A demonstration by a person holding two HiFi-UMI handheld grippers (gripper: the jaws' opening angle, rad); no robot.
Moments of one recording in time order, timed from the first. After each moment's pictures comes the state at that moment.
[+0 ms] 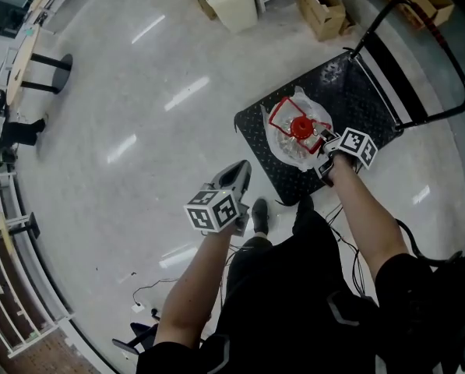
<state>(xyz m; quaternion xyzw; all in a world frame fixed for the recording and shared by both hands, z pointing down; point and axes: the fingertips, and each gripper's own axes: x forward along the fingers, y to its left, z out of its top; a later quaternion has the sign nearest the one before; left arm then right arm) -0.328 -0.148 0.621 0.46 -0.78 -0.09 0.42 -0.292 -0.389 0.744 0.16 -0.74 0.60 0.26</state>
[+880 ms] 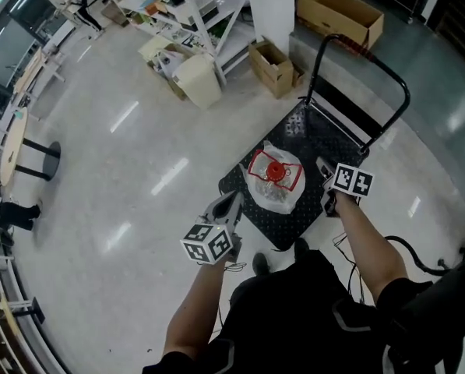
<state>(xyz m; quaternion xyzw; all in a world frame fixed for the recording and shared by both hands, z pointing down) -0.323 -0.186 0.515 0.61 -0.74 -0.05 0.29 -0.203 -0.443 0.610 0.24 -0.86 0.38 0.23</state>
